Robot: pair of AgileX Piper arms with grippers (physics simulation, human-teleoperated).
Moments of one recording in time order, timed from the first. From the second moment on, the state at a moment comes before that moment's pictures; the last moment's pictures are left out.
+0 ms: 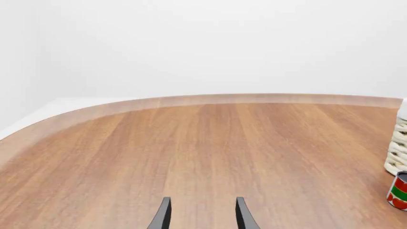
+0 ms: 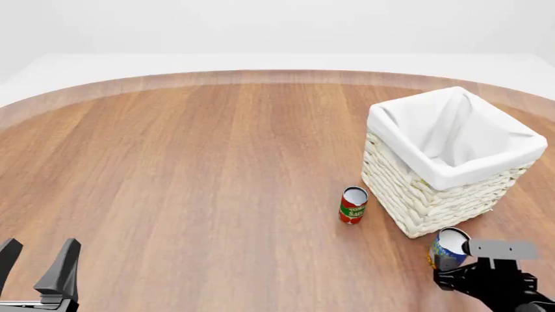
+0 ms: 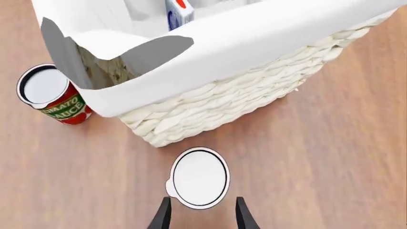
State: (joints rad) left arm 0.00 0.01 0.00 0.00 0.00; right arm -0.14 1.26 -0.12 -0.35 -0.09
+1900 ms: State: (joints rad) left arm 0.00 0.01 0.00 0.00 0.00; right arm -0.10 0.91 -0.15 0.01 -0.08
